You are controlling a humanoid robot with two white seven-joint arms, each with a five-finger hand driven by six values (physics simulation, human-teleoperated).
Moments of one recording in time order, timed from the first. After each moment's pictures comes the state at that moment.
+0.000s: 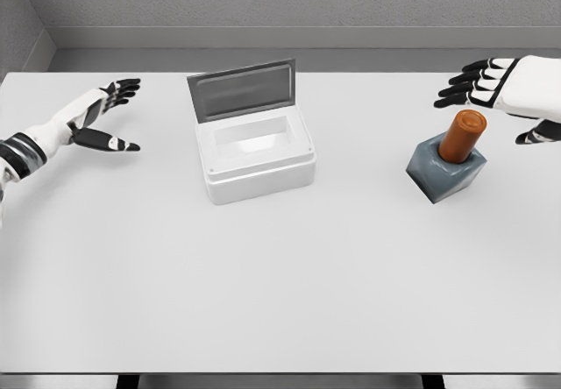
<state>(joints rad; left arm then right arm) -0.72 0.48 -0.39 -0.61 0.21 -0.48 -0.59 -1.58 -1.33 1.70 -1.67 0.12 -0.61 0.14</state>
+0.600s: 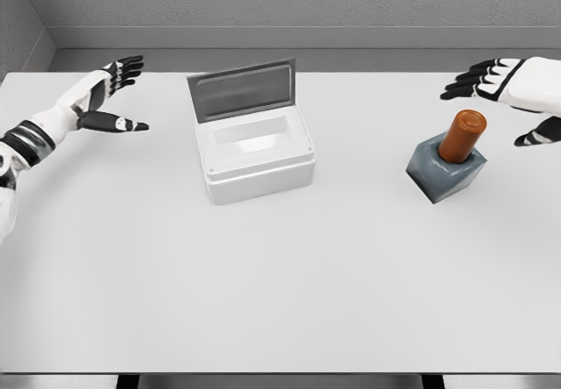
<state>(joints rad) -0.74 0.42 -0.31 -0.58 0.23 -0.47 -0.61 -1.53 -1.30 1.70 -1.57 0.03 -0.61 0.12</state>
